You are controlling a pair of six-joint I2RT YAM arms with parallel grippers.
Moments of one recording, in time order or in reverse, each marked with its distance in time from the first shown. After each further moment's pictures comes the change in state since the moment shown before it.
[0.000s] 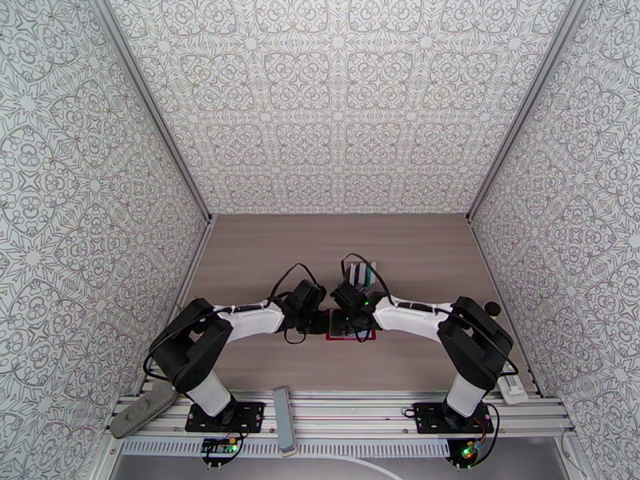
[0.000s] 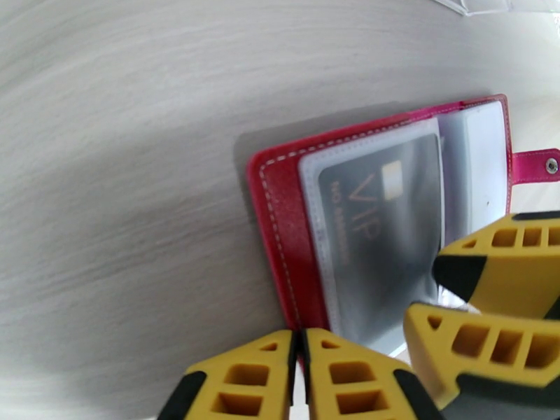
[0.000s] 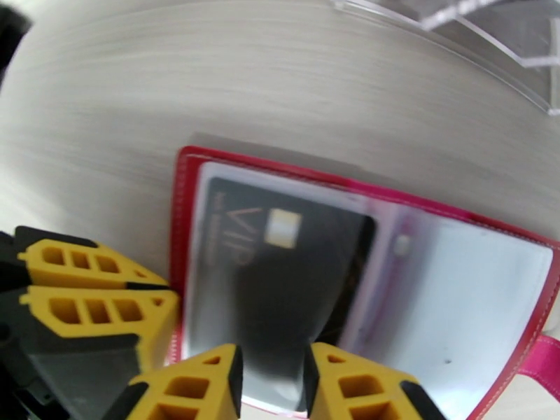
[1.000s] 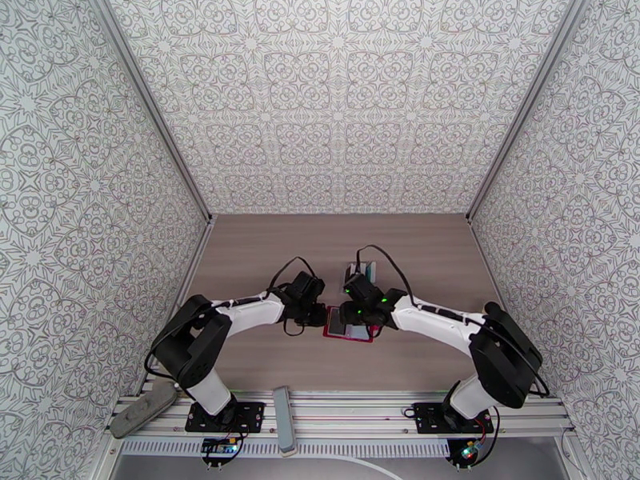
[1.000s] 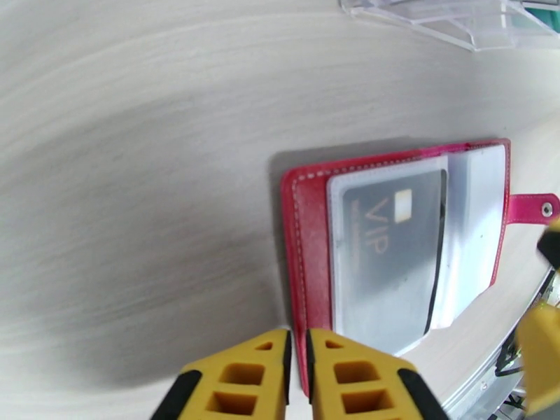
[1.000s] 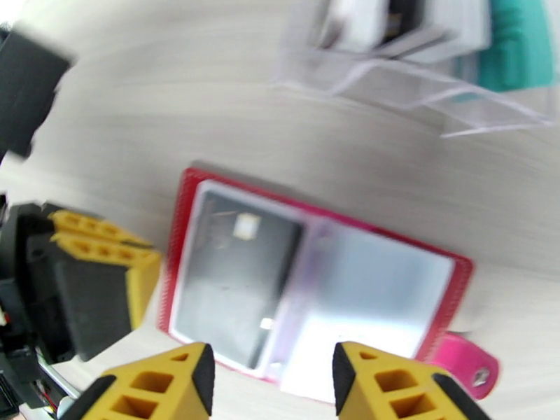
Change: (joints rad) left arm 0.042 -0.001 0.092 -0.123 -0.008 0.058; right arm -0.096 -0.183 -0.071 -0.033 0.053 -0.014
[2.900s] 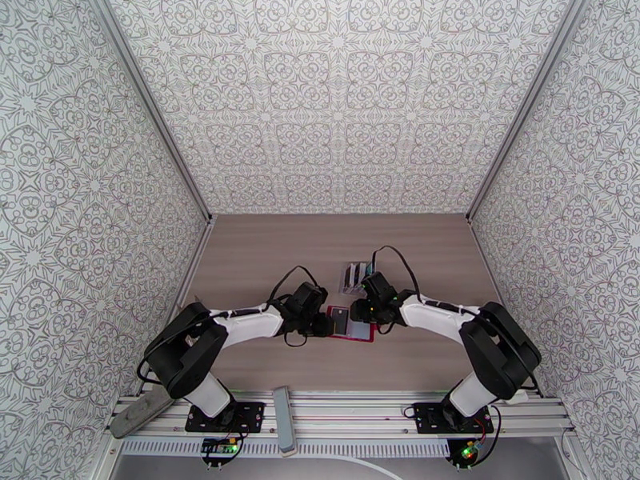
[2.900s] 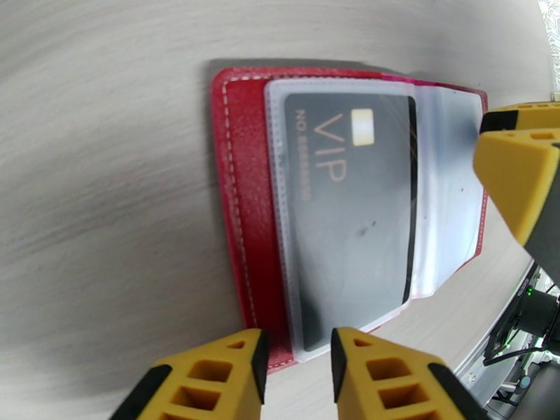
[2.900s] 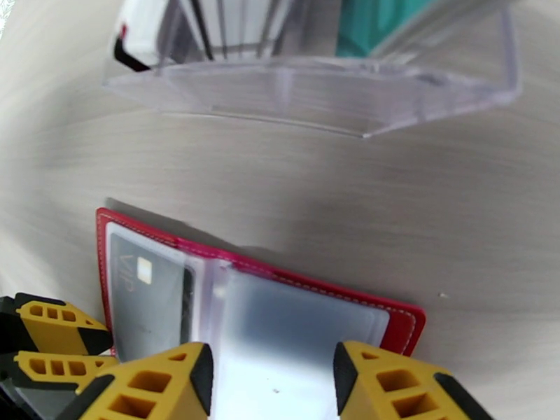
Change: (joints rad) left arm -0.076 -0.036 -0.117 0.141 0.026 -0.107; right arm -0.129 0.062 -0.103 0.160 -0.128 -0.021
